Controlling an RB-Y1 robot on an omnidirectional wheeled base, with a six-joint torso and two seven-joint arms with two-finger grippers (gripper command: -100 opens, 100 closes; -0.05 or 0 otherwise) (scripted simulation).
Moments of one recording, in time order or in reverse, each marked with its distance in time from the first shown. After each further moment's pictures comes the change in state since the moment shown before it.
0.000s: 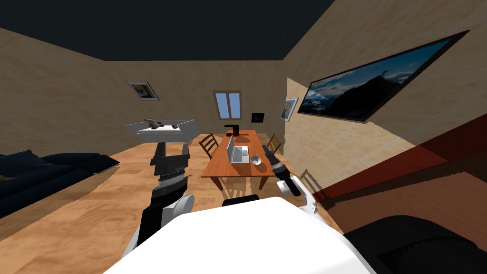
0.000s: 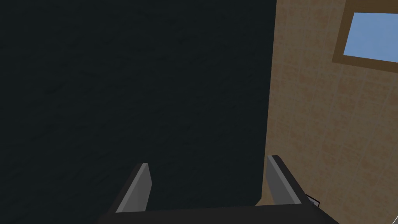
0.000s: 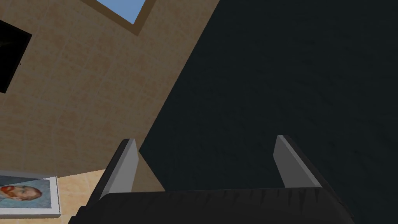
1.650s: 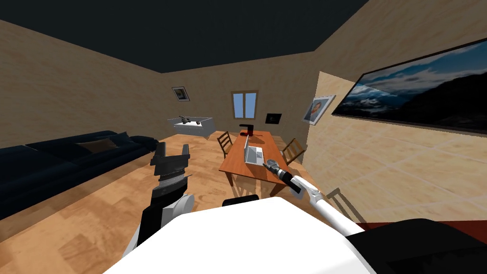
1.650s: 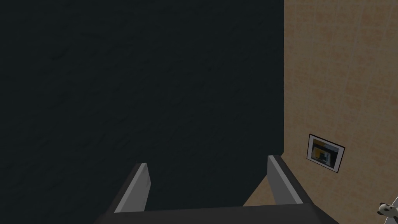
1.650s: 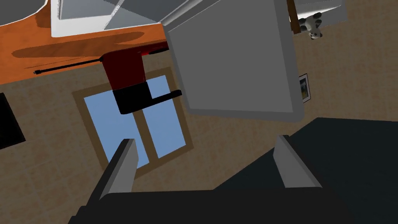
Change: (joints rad) left arm 0.000 0.000 0.000 0.000 0.000 0.000 0.000; right arm -0.130 -0.370 0.176 0.520 0.336 0.096 0.054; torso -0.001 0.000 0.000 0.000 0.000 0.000
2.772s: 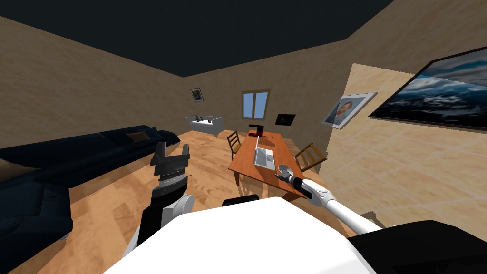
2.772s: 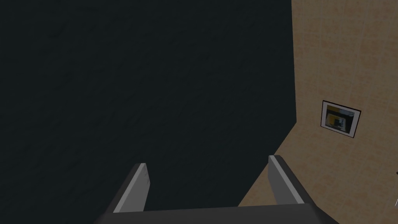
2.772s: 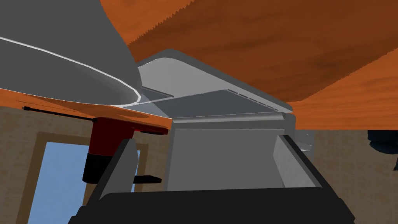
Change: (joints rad) left arm 0.000 0.000 0.000 0.000 0.000 0.000 0.000; right arm -0.050 -0.148 0.108 0.326 0.208 0.043 0.044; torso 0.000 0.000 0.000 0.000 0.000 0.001
